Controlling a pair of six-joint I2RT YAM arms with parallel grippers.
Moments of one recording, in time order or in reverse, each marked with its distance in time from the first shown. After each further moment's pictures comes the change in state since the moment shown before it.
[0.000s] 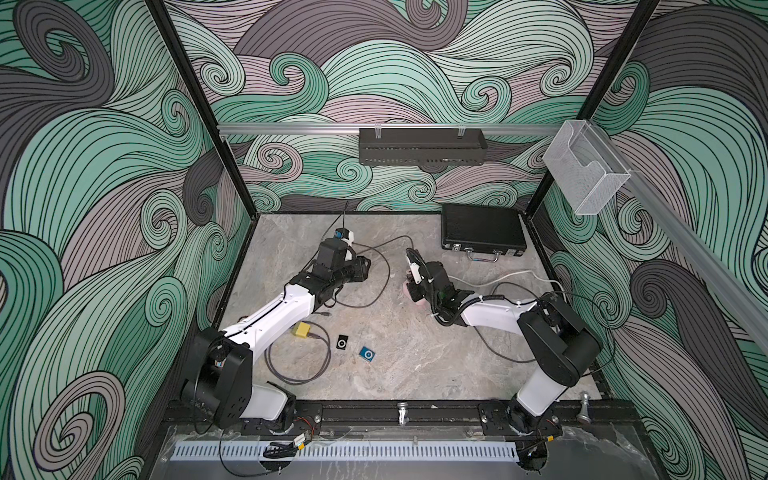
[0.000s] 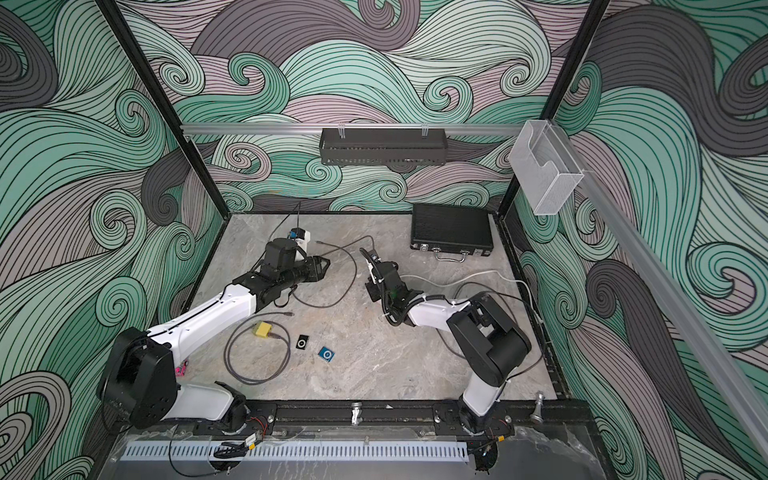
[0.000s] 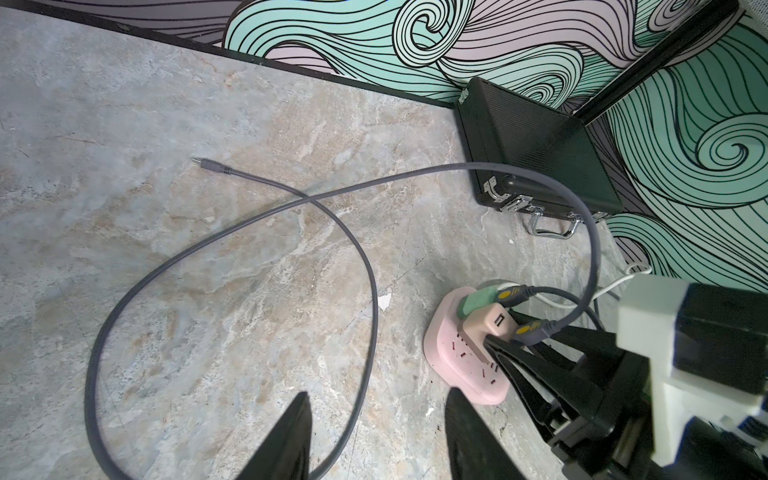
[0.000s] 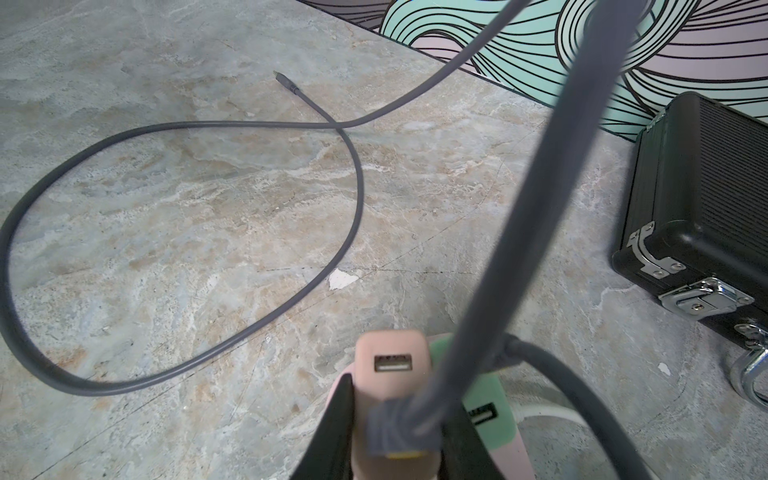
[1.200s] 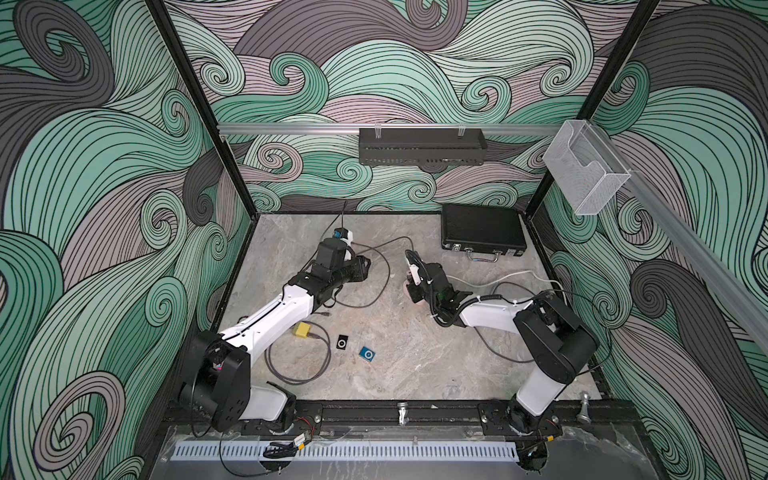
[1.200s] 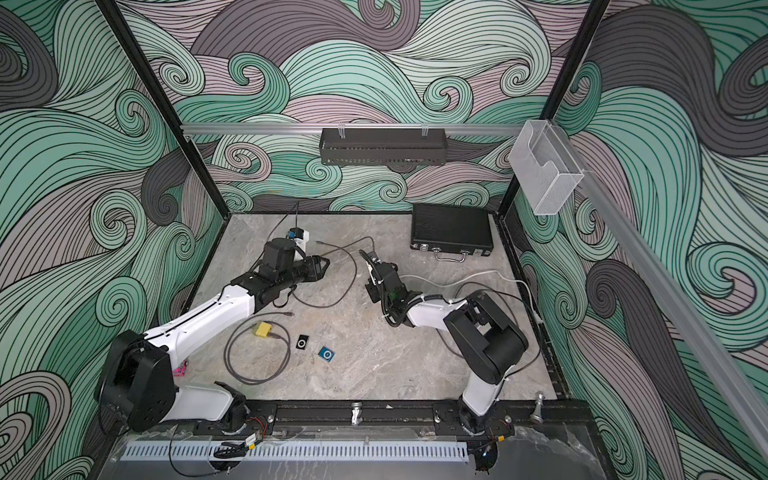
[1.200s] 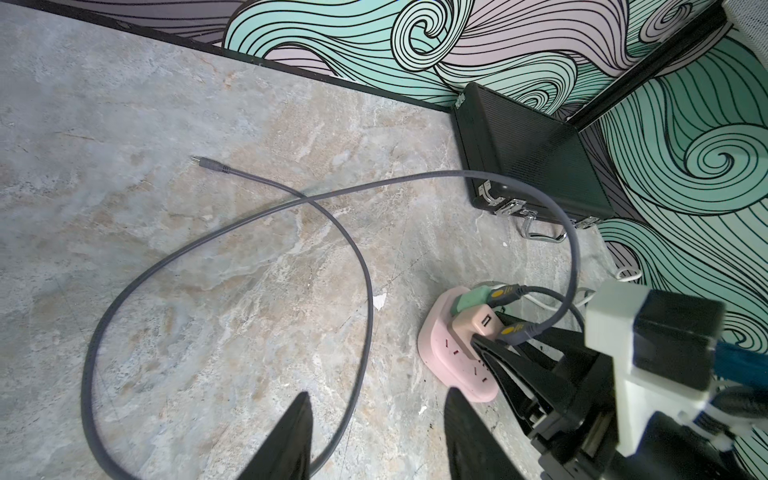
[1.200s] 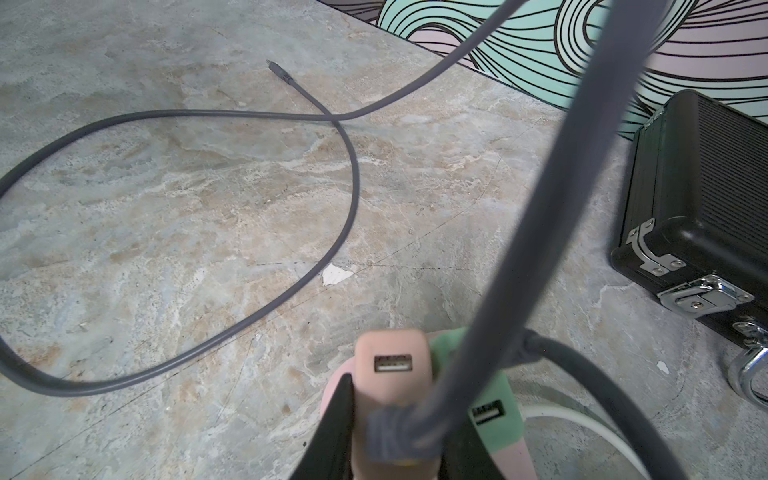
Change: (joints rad) left arm 0.000 -0.021 0.000 -0.011 0.004 -0.020; right arm 0.002 0.023 -0.012 0.019 0.018 -0.005
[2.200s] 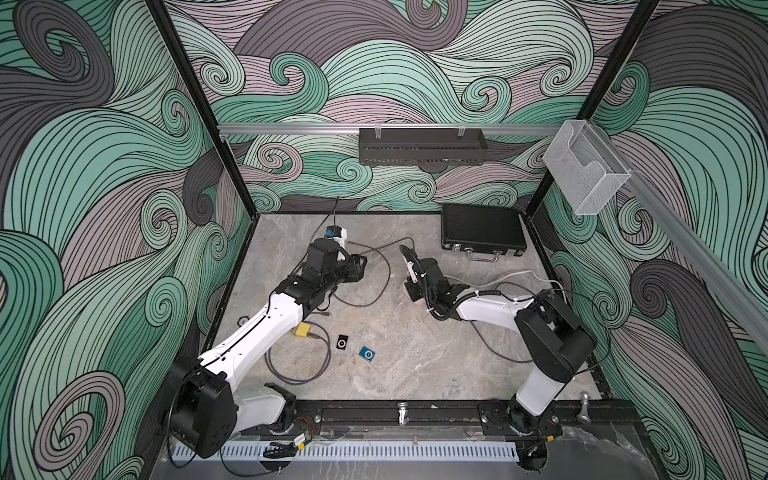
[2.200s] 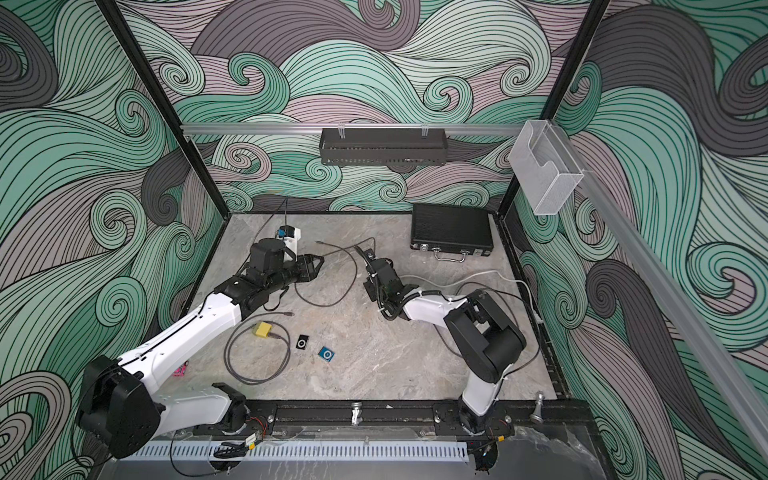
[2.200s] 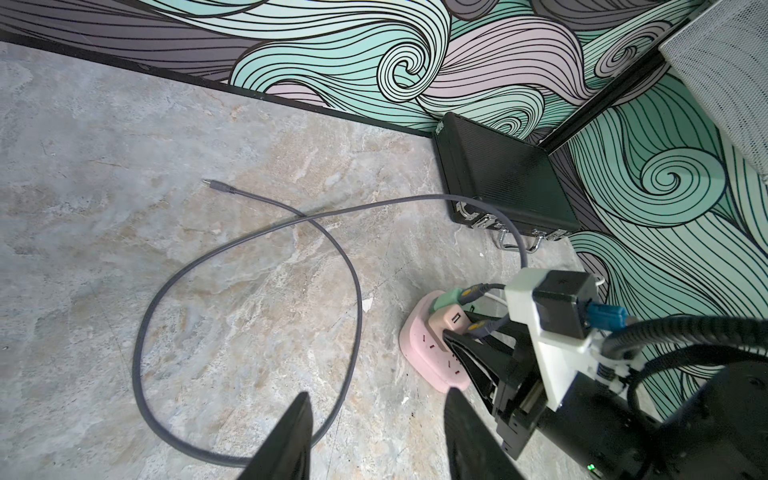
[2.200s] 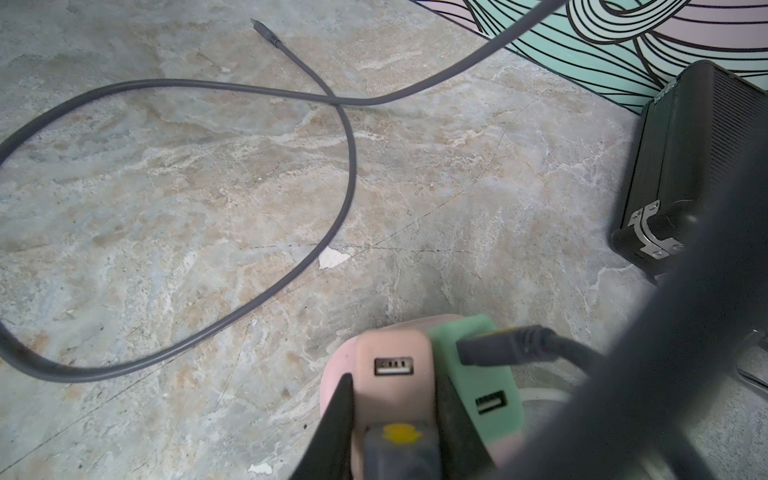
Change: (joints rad) left arm -0.007 -0.128 0.000 -0.072 -0.013 -0.006; right arm 0.007 0.027 0.109 -0.200 0.017 0.017
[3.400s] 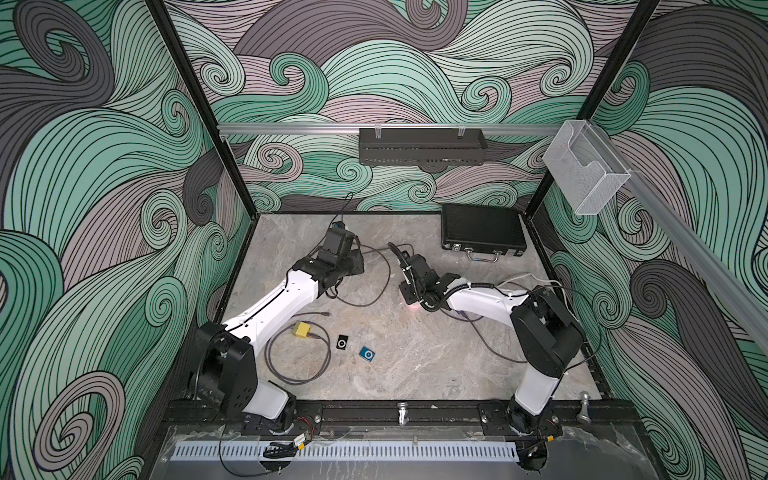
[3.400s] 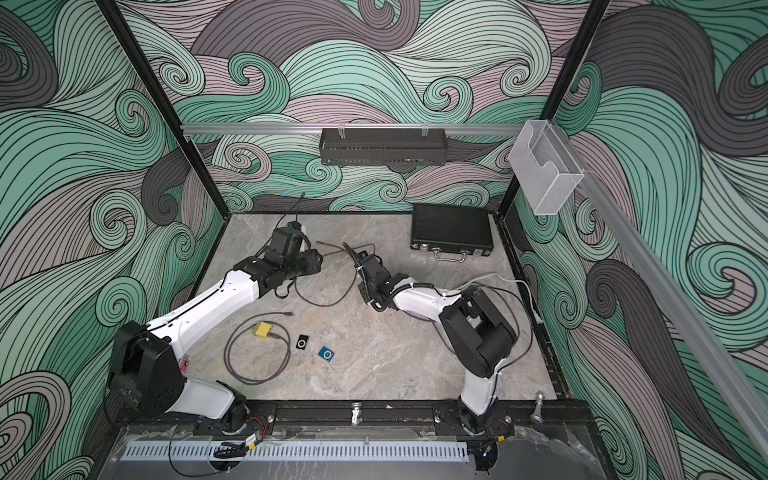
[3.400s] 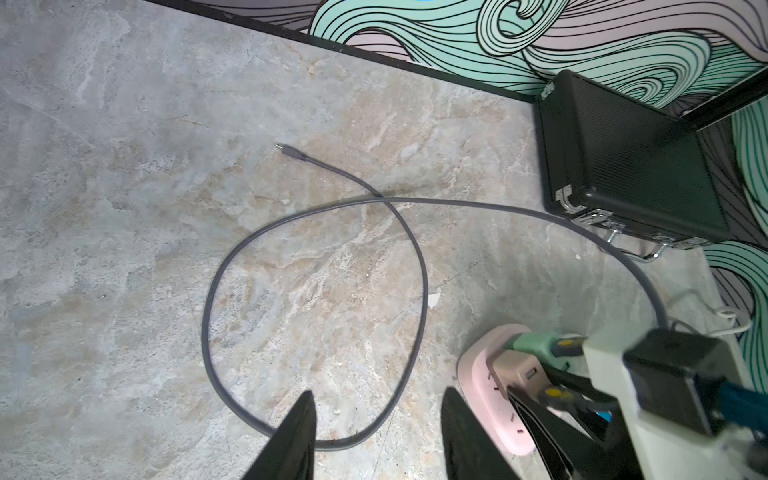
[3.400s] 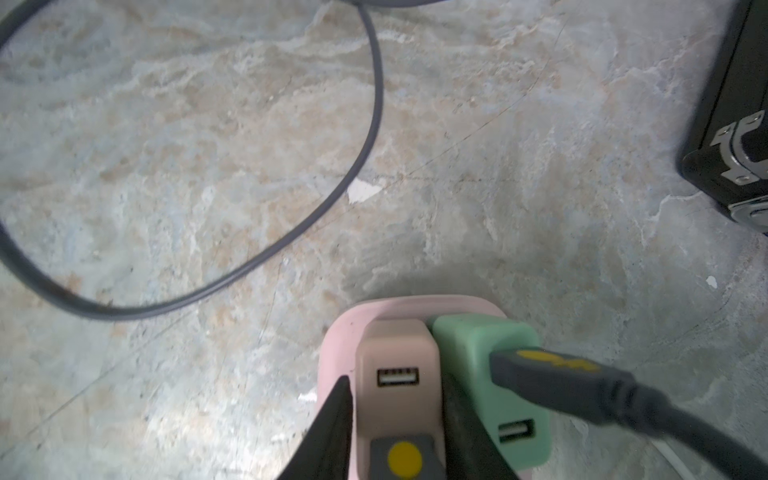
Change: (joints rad) left arm -0.016 0.227 0.217 -0.233 -0.188 -0.035; right arm 0.049 0.031 0.187 -0.416 -0.037 0.148
